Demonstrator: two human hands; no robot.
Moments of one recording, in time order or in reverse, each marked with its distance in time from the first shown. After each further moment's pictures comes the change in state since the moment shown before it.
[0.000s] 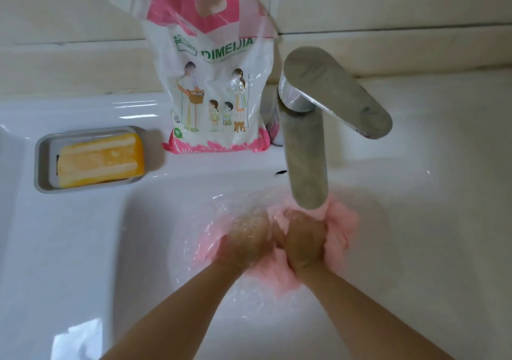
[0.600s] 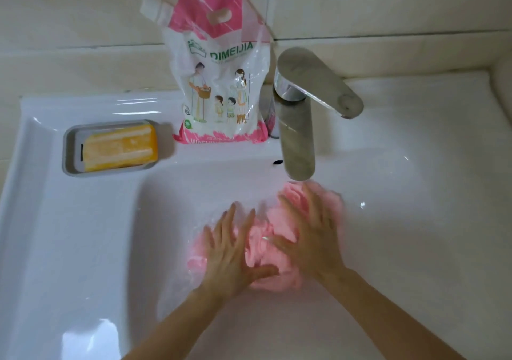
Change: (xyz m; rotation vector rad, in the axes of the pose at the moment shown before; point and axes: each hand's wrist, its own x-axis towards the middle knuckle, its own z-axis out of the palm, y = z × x) left_hand -0.072 -0.020 0.024 0.001 0.323 0.005; right_hand -0.026 0.020 -0.053 0.089 -0.278 -0.111
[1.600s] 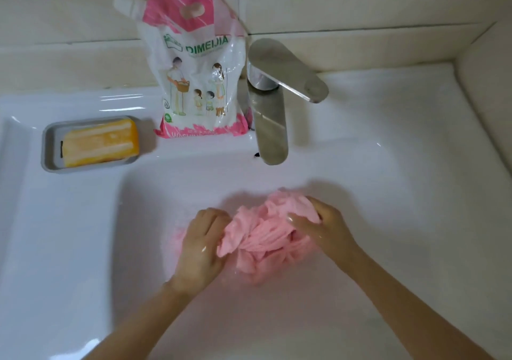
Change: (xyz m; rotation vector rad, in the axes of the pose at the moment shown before) left_hand -0.002 -0.011 -0.024 -0.348 0.325 0.317; right_hand -0.014 0.030 -0.050 0.944 -0.123 0.236
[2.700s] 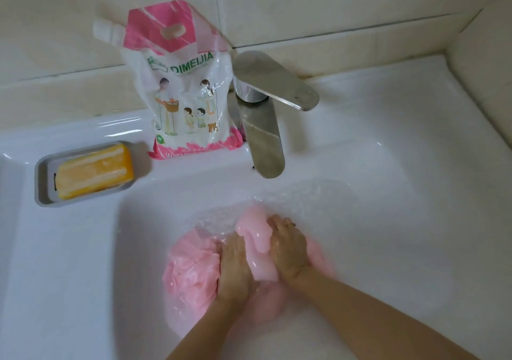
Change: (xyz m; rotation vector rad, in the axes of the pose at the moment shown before) left_hand -0.007 0.001 0.073 0.012 -0.049 -0.515; right_hand 0.039 0.074 0.103 -0.845 0.373 -0.403
